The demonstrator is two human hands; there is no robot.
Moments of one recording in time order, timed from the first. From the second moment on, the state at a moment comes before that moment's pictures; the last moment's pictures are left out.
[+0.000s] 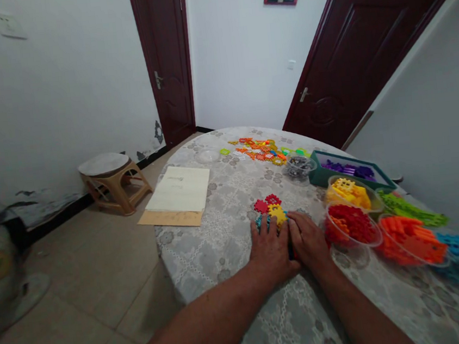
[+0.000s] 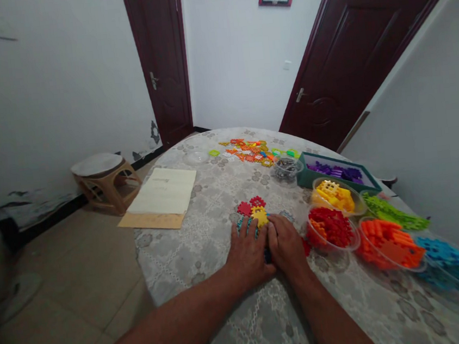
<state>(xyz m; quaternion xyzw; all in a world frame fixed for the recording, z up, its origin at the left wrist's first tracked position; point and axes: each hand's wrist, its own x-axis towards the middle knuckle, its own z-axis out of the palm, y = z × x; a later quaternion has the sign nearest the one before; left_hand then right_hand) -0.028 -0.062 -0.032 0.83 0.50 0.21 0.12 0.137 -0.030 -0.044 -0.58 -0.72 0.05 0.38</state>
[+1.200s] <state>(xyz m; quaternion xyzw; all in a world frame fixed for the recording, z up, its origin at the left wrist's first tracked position) -0.023 -0.045 -0.037 0.85 0.49 0.21 0.01 0.207 -0.098 -0.023 -0.58 -0.78 0.13 0.21</state>
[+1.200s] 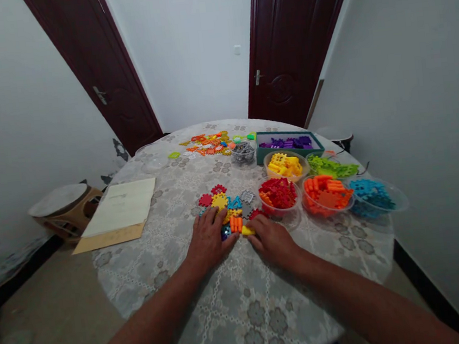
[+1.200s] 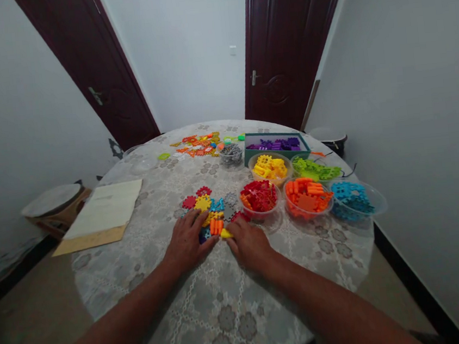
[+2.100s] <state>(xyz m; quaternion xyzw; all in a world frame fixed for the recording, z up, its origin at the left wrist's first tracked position) -0.025 -0.042 -0.036 0.86 0.47 0.21 -0.02 0.213 -0.096 -0.033 -0.56 -0.74 0.18 0.31</state>
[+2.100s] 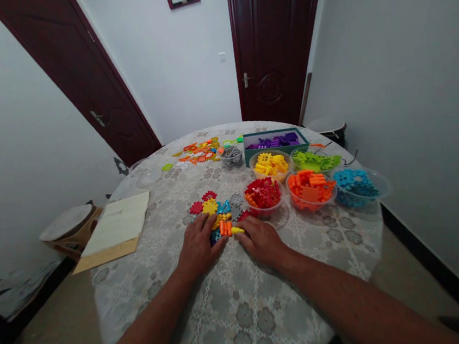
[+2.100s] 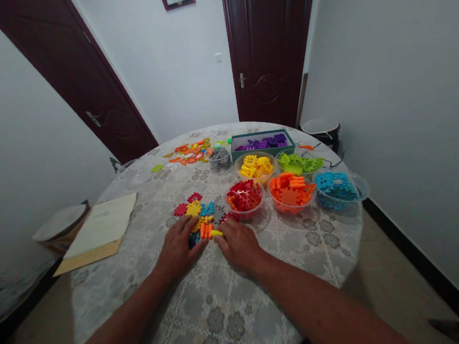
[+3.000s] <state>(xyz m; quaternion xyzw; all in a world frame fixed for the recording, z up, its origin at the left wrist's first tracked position) -0.027 -0.035 -0.043 0.86 0.47 0.22 -0.03 0.231 -0.111 0.012 -0.46 -0.72 0.13 0.50</state>
